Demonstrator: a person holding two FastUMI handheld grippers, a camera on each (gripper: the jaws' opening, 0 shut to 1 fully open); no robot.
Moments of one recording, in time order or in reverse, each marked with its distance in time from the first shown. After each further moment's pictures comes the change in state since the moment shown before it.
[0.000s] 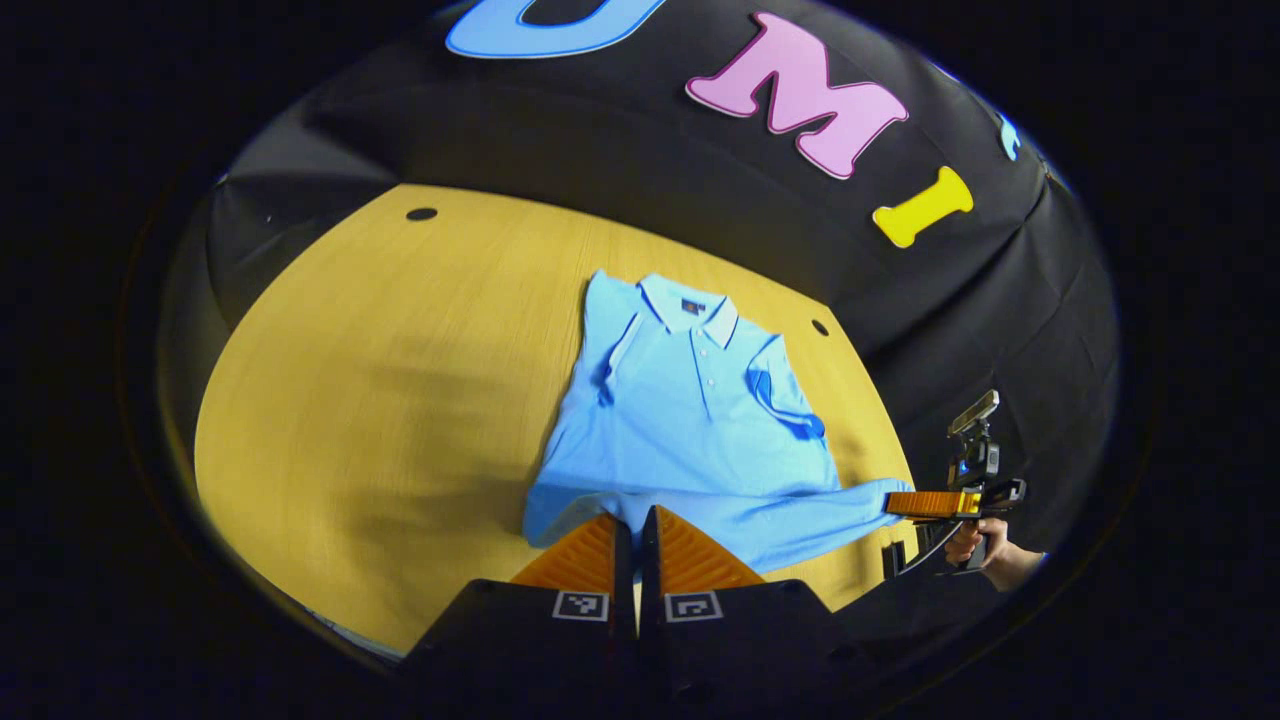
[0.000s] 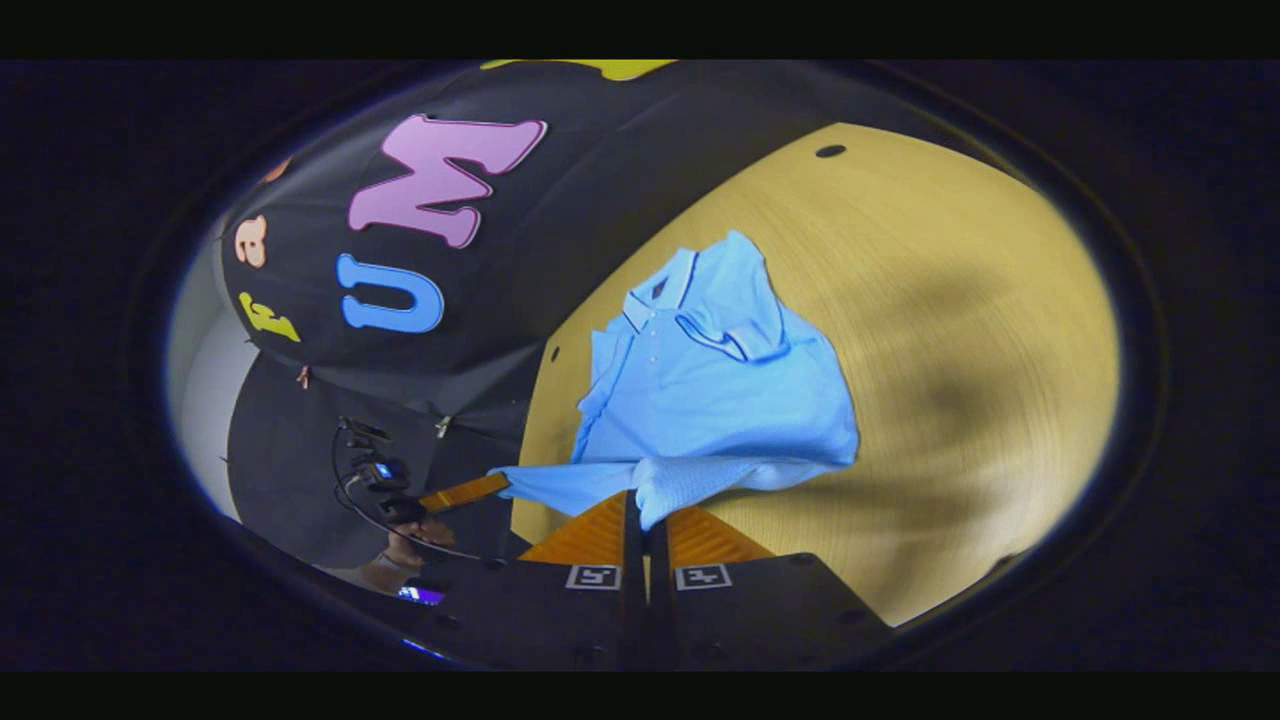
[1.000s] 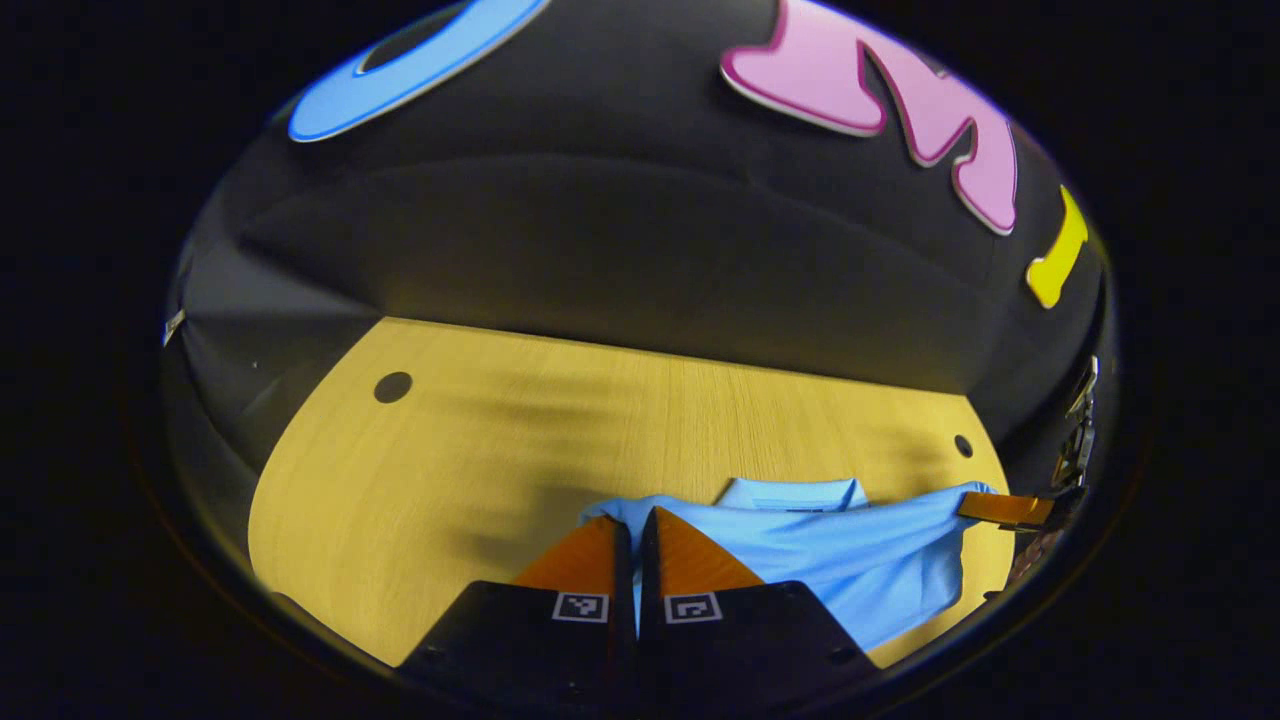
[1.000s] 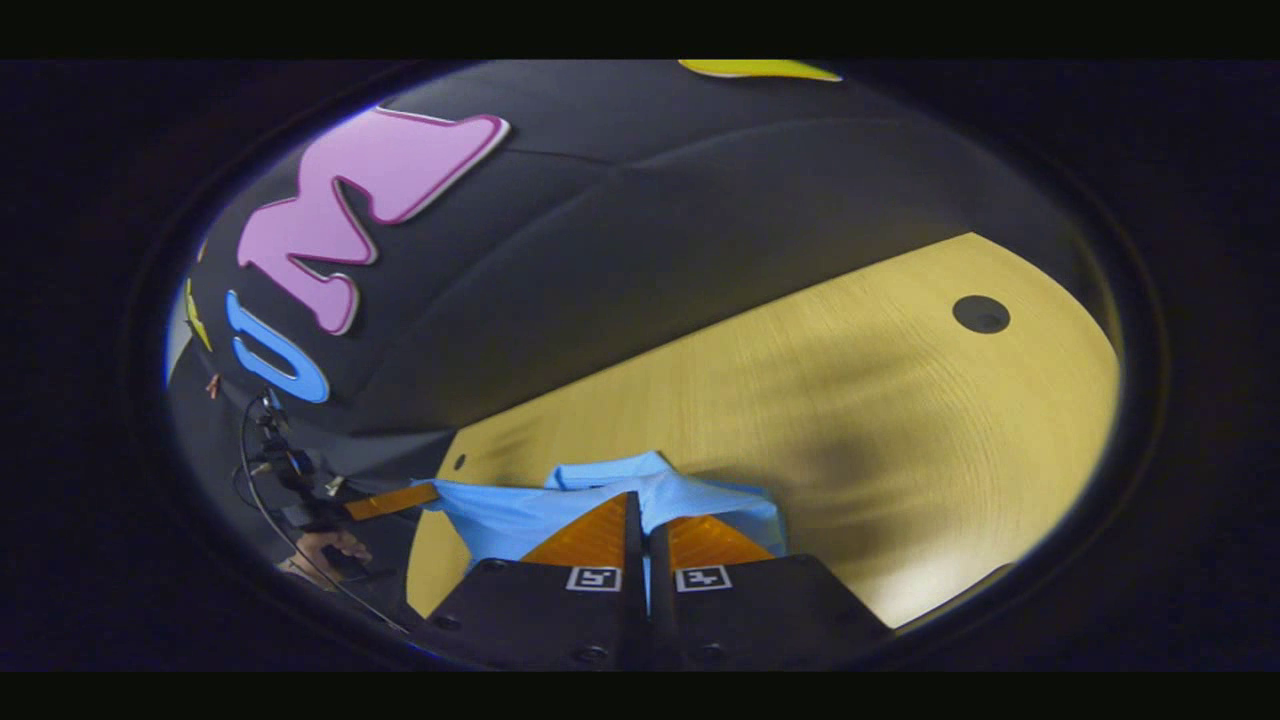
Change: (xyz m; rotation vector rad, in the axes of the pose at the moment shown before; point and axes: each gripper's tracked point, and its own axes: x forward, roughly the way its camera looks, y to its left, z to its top) left arm 0.223 0.029 0.219 0.123 -0.102 0.318; right arm 0.201 -0.056 0.247 -0.166 -0.162 -0.235
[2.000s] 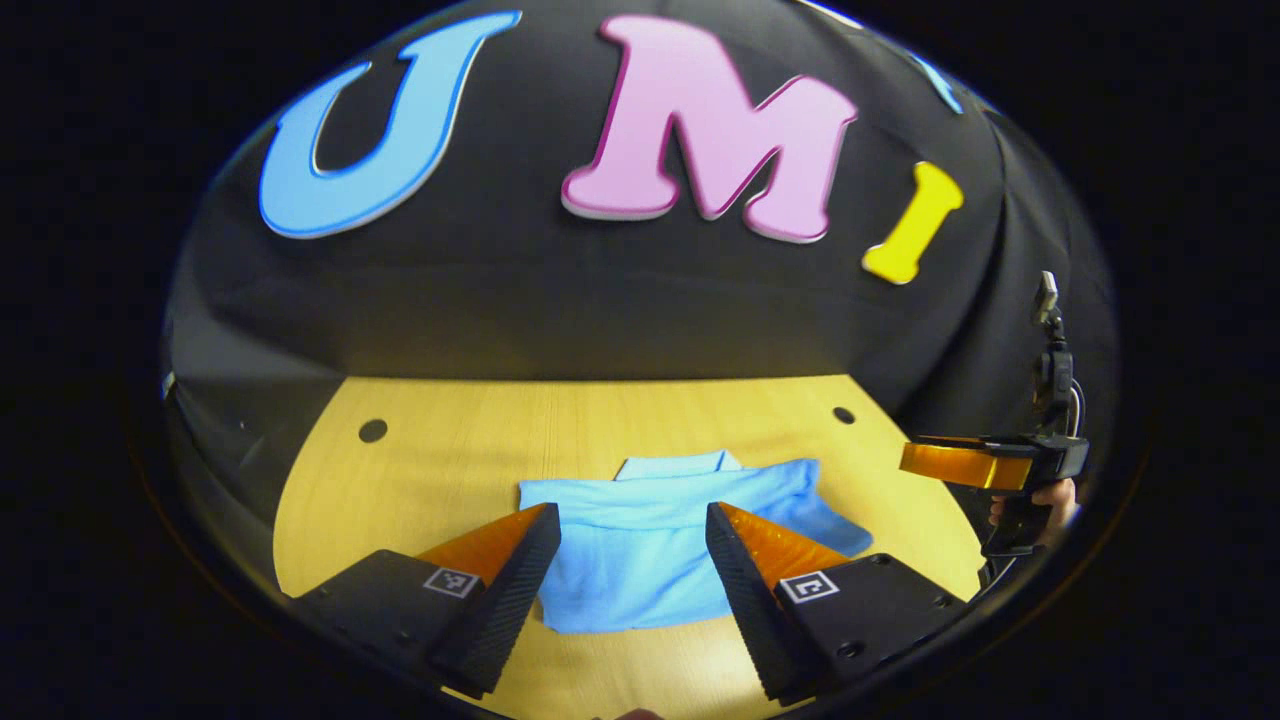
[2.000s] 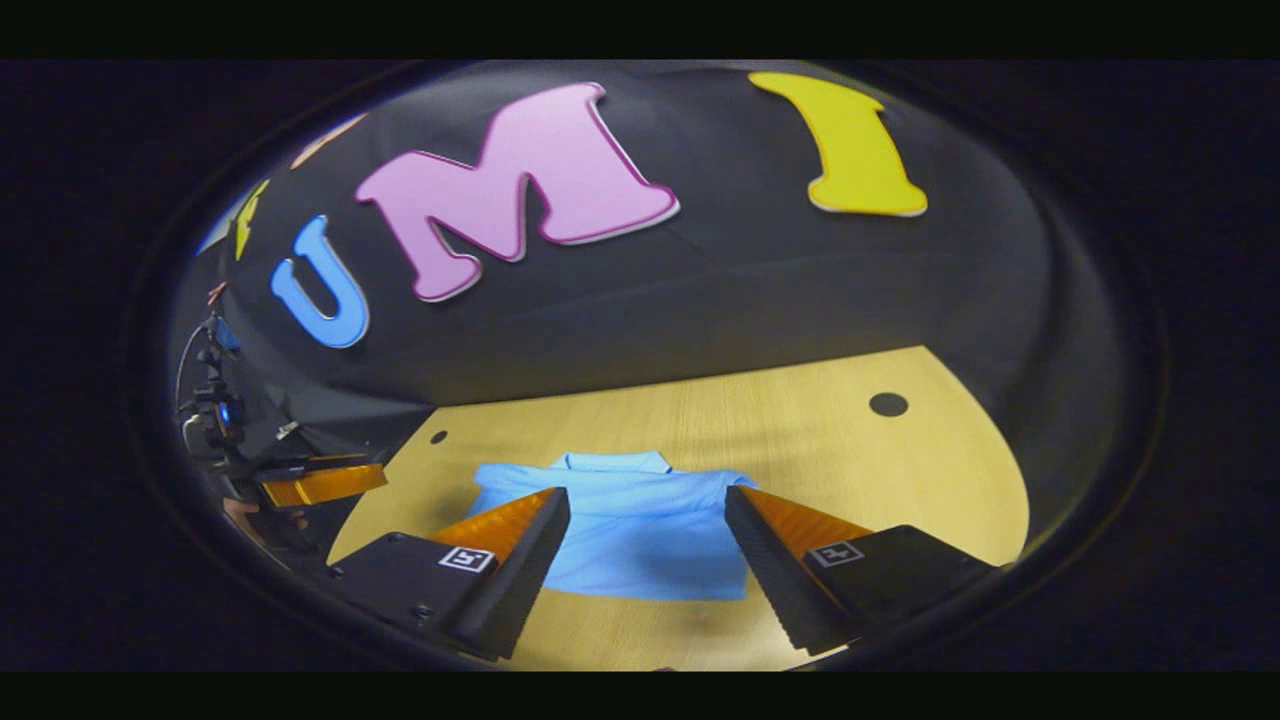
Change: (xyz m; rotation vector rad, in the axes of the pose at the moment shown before) left arm -0.215 -0.045 -0.006 0.143 -0.214 -0.245; right arm -0.187 0.097 0.002 -0.340 -0.211 -0.113
